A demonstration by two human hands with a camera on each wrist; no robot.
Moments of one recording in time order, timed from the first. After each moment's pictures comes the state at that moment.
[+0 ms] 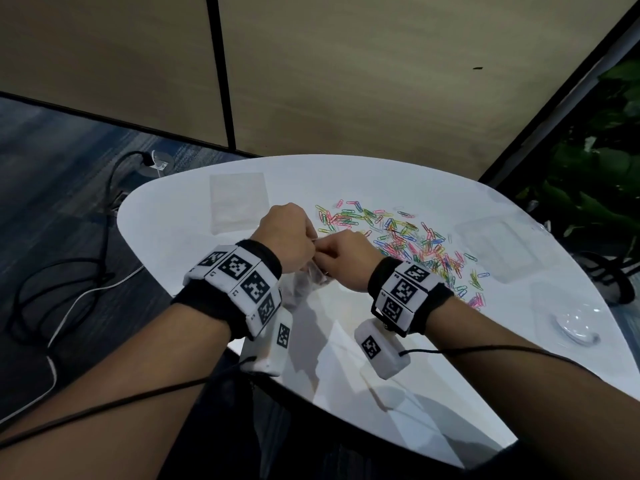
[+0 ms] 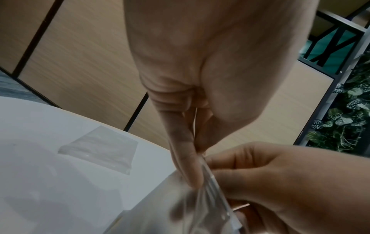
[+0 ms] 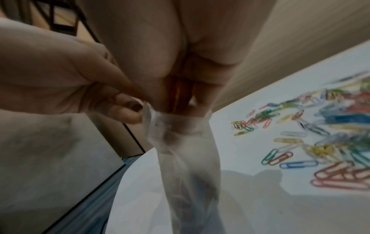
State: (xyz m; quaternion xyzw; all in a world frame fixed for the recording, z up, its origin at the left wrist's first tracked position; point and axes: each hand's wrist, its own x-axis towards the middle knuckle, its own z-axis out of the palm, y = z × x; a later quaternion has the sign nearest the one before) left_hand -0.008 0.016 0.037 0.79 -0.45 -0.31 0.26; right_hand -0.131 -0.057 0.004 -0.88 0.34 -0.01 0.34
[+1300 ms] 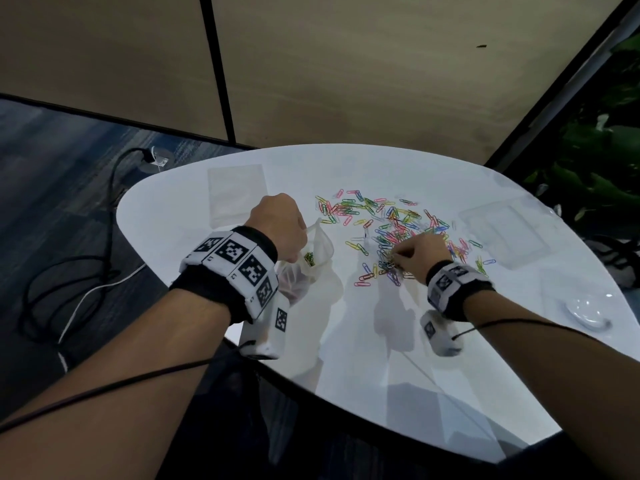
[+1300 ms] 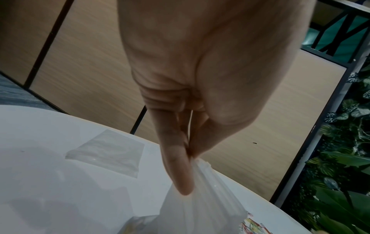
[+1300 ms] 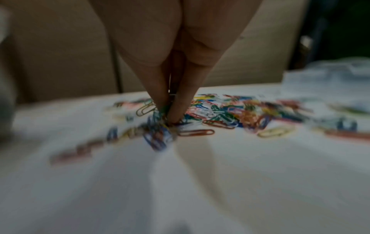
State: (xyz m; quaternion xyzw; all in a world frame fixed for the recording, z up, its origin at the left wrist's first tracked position) left_hand -0.002 0.008 0.030 0.82 -0.43 -0.31 0.20; right_hand -0.230 -0.148 -0.070 -0.82 0.53 -0.03 0.22
